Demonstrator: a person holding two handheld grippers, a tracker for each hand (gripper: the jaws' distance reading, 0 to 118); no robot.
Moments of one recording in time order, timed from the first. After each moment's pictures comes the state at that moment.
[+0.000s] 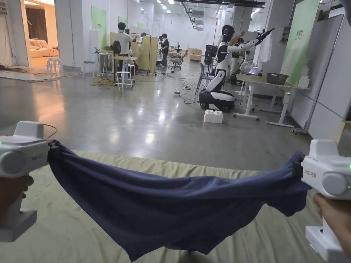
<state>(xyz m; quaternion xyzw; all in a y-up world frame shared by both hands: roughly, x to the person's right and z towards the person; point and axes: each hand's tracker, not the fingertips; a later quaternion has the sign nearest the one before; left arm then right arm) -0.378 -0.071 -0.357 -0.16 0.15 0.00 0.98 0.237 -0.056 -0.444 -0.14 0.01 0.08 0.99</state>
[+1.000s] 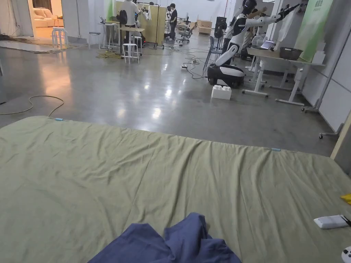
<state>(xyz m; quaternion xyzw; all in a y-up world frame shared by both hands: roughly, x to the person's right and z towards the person) -0.368 -0.350 -0.138 -0.37 0.15 0.07 0.91 0.263 -0.339 -0.231 -0.34 0.00 0.11 0.93</state>
